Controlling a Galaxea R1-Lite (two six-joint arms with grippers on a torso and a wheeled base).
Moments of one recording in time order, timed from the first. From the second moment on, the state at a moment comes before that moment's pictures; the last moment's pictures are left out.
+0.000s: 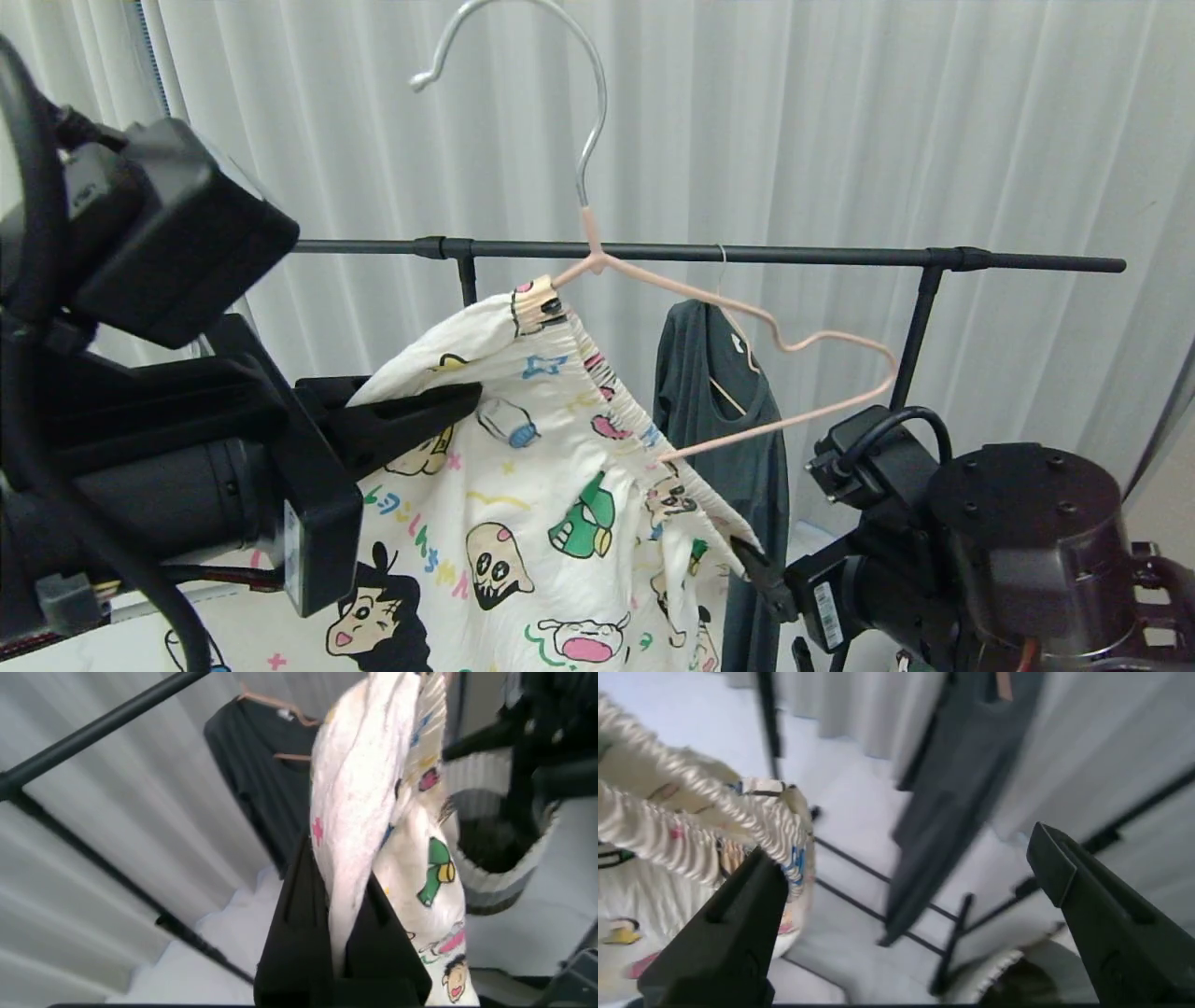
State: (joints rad) left arm -0.83 1.18 -0.91 0.01 0.14 0.26; right arm 1.04 1.55 -0.62 -0.44 -0.54 0.17
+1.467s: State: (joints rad) left arm -0.77 1.14 -0.69 -0.03 0.17 0.51; right arm 1.03 1.20 -0.73 -0.13 0.02 -0.02
